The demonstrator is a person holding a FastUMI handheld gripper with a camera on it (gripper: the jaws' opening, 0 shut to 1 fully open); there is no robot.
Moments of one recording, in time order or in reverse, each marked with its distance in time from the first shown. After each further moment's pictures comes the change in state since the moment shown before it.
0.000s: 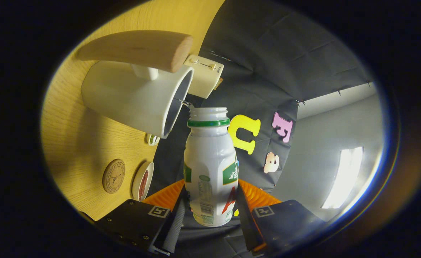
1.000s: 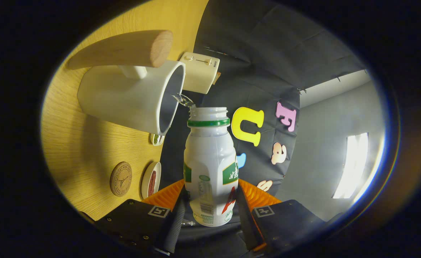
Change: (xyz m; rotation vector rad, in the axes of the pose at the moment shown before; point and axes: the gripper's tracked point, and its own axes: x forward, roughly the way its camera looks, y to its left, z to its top) arm 0.003 -0.001 -0.004 0.091 0.049 0.048
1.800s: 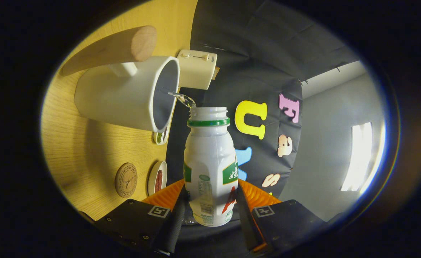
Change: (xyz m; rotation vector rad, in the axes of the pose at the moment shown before) arm 0.001 0.000 -0.003 0.066 0.038 0.043
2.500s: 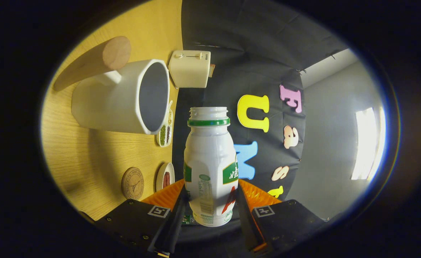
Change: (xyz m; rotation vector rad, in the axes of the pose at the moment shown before) arm 0.002 -0.002 -0.003 0.098 0.023 0.046
